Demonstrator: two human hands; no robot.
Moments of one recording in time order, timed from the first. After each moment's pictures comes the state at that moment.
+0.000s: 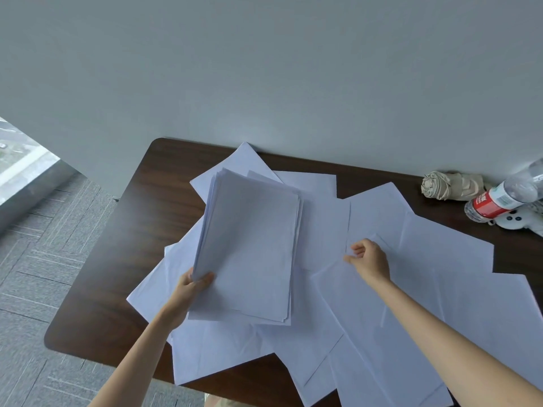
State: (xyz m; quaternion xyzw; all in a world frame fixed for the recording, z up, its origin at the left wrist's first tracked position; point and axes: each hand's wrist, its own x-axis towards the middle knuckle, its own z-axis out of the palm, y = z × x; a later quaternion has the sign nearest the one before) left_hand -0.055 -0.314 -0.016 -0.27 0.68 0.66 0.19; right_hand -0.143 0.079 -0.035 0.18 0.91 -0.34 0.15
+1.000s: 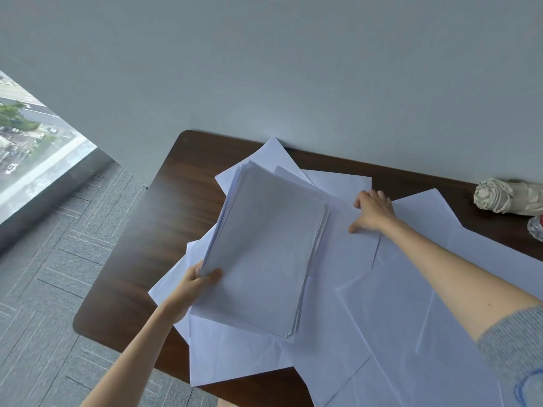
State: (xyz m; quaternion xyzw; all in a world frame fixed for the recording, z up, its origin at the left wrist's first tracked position) left_hand -0.066 -0.340 0.001 -0.29 0.69 0.63 0.20; right_hand -0.284 0.027 -0.020 -0.04 0.97 -0.07 0.23
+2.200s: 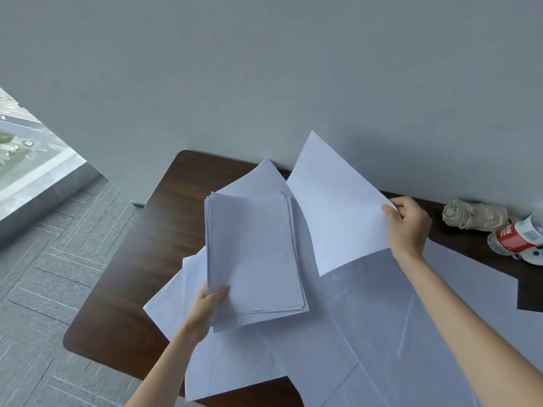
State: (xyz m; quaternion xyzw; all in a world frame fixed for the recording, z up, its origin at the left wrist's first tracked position) left_hand -0.054 -0.305 -0.020 -0.38 0.60 0.69 0.15; right_hand -0.223 0.051 0.073 0.16 0.86 -0.47 -0.15
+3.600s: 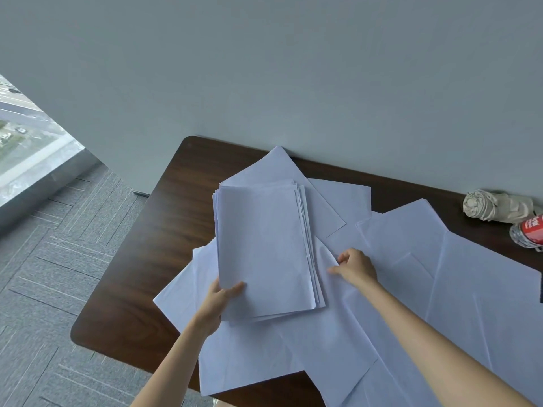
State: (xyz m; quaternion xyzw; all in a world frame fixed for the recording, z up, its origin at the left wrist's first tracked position) left_hand -0.052 -0.322 -0.037 -0.30 0.57 0.74 0.19; right_hand -0.164 -0.026 -0.027 0.19 0.90 -0.29 0.27
